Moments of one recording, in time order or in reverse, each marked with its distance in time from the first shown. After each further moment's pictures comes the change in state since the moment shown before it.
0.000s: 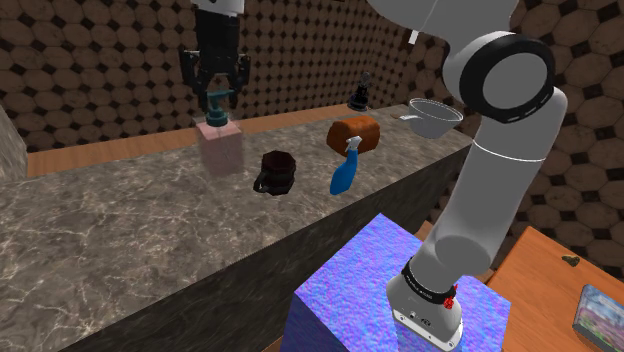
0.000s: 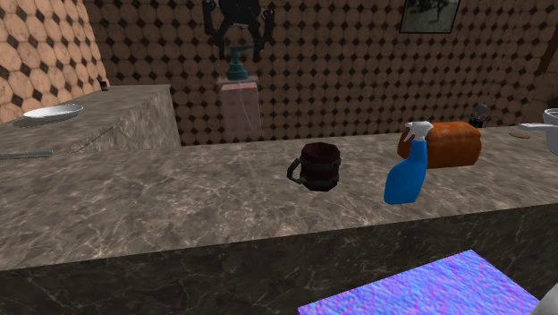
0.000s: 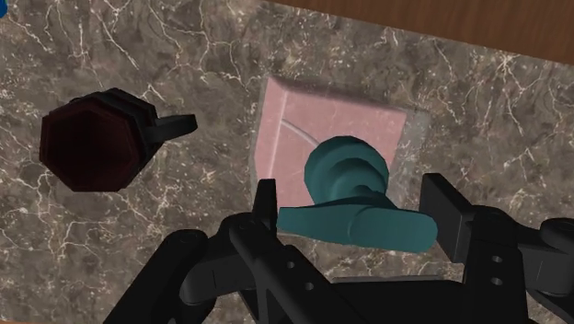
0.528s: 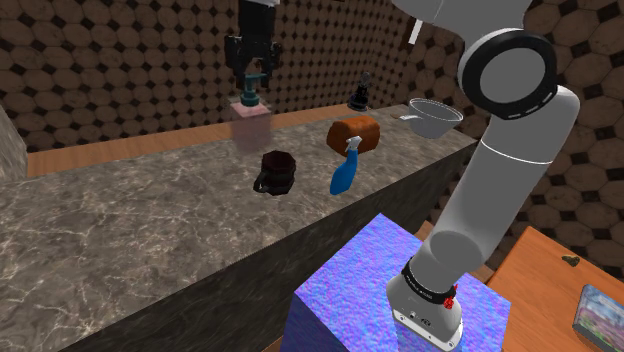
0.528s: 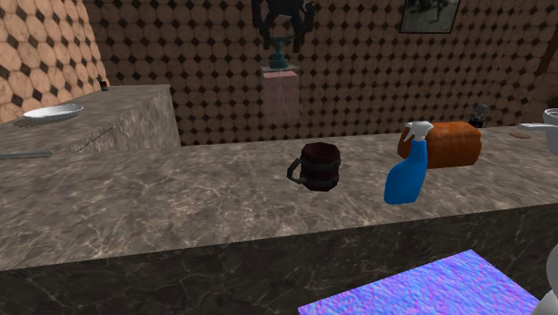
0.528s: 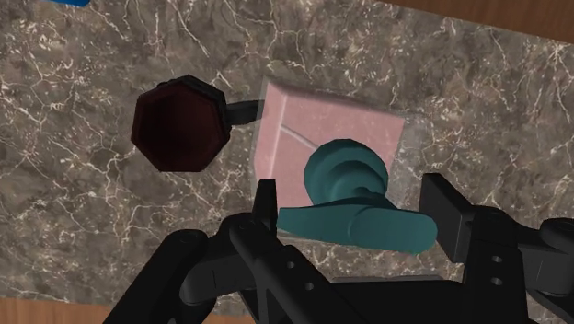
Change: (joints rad) arm -0.117 -0.056 -0.077 -0.011 0.027 -0.059 -0.186
